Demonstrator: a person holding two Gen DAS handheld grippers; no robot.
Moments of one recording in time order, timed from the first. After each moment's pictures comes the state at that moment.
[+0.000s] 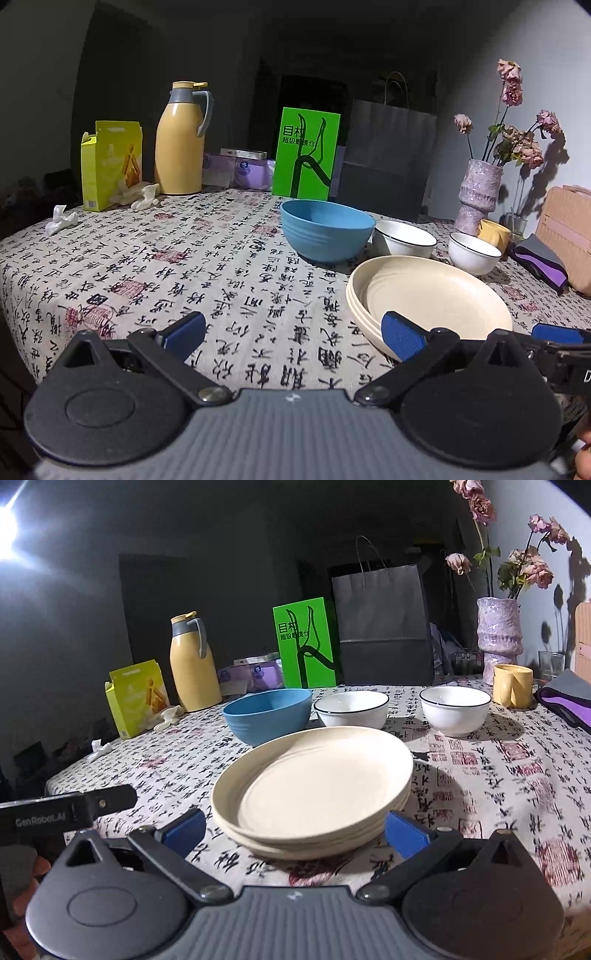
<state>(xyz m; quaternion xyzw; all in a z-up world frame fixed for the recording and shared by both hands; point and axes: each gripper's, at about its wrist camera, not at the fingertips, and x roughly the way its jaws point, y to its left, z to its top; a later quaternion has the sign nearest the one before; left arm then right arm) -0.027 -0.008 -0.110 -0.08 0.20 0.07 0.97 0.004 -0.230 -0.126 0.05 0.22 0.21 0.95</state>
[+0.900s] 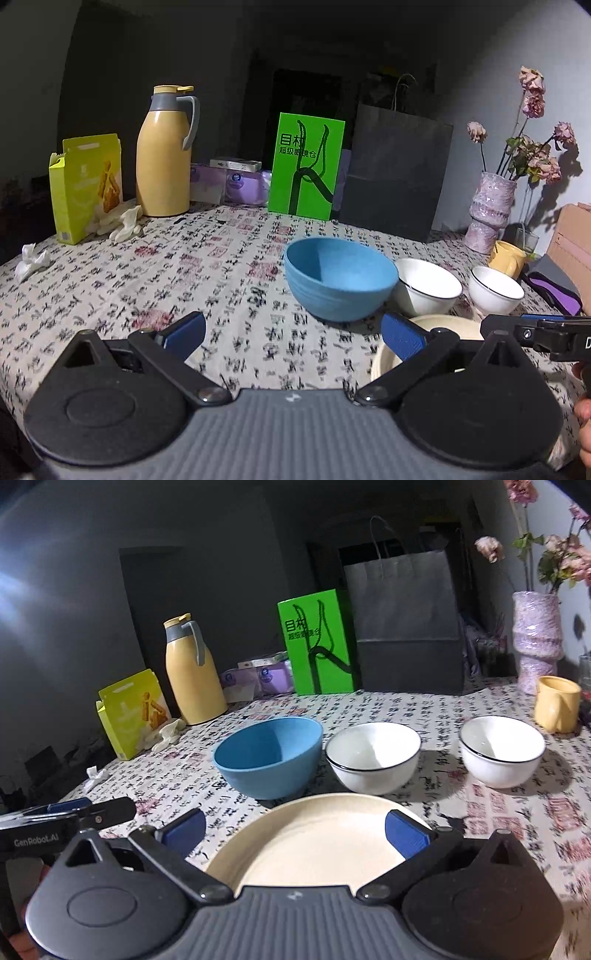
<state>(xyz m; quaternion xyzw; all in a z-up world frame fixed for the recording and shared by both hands) 0.069 0.030 -0.072 -0.08 0.21 0.05 0.97 0.124 -0.205 -0.084 0.07 0.26 0.25 0.93</state>
